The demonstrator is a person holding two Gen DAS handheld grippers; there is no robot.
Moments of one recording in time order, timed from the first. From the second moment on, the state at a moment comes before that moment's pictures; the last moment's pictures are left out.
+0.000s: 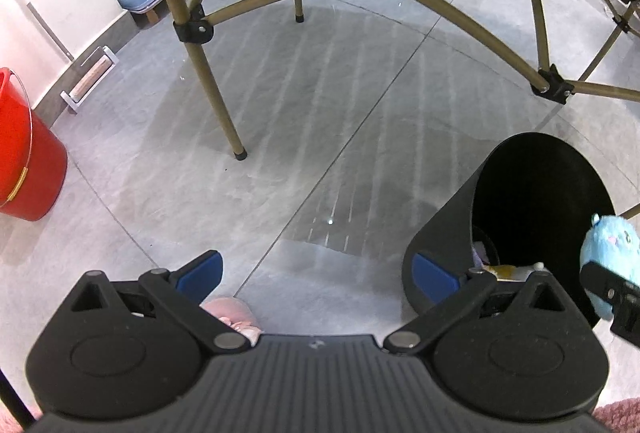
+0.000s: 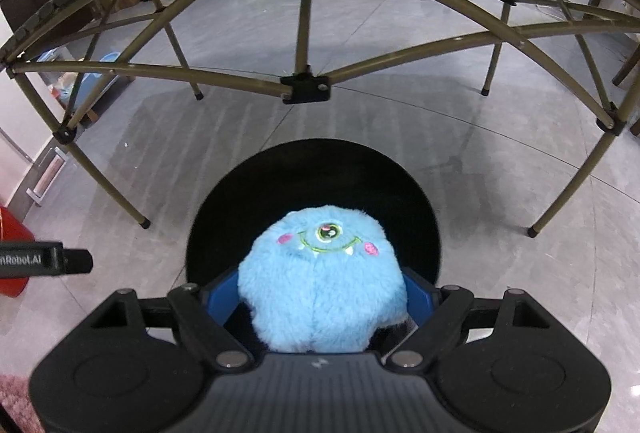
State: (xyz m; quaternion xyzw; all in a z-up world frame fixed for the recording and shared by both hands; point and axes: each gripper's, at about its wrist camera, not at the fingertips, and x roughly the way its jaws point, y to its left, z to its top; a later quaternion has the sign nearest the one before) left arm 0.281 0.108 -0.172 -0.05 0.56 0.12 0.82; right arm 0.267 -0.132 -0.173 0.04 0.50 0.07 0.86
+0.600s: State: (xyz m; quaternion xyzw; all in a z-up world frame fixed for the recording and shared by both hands) left arm 0.283 0.113 -0.180 -0.05 0.57 0.12 0.81; right arm 0.301 -0.105 -0.210 0.05 0.54 0.05 0.84
